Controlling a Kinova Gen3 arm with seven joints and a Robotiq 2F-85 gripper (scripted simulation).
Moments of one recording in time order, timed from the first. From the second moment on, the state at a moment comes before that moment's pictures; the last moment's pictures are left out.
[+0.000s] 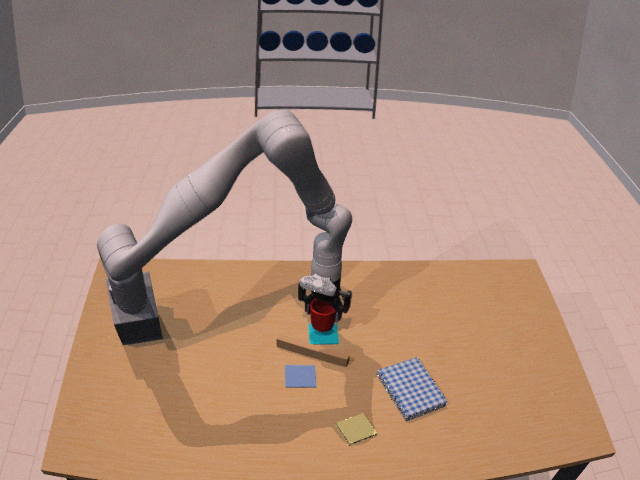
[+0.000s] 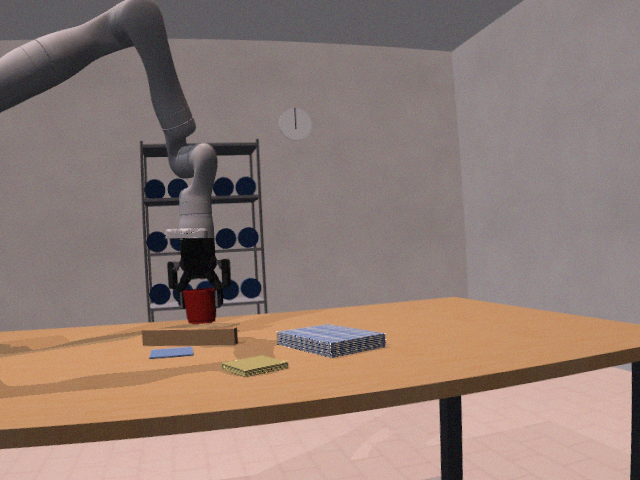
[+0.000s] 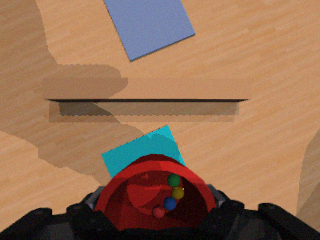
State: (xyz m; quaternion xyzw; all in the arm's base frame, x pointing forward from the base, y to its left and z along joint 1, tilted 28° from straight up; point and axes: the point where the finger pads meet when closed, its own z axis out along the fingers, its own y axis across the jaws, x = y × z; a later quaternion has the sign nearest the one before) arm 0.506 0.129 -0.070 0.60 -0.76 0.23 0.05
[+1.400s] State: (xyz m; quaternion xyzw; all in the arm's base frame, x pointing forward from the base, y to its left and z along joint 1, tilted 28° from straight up) arm 0.511 0.119 -0.088 0.60 -0.76 0.23 0.05
